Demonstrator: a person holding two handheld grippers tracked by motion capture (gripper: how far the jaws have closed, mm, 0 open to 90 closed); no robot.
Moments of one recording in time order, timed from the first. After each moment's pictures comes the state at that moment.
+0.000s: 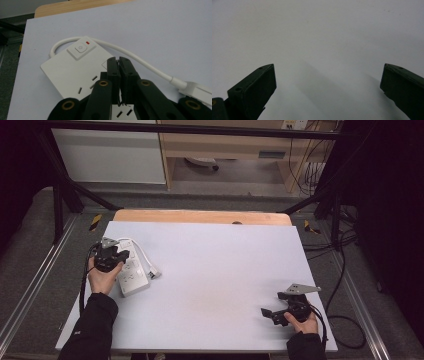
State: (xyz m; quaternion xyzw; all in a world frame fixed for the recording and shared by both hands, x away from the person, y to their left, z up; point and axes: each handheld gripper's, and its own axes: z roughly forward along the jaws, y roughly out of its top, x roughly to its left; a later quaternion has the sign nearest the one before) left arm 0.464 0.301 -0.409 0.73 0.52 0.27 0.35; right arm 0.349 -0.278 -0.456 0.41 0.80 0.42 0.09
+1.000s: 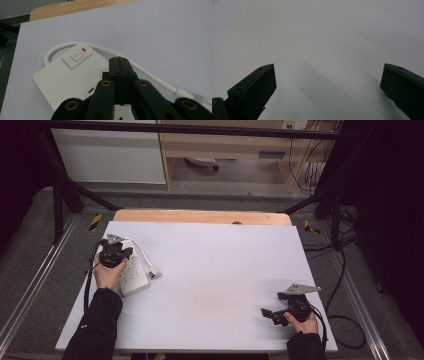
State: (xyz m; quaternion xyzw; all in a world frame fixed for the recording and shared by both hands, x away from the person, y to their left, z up) left arm 0.481 0.293 -0.413 0.73 0.52 0.27 0.34; right arm 0.350 -0.277 -0.456 0.41 0.80 0.42 0.09
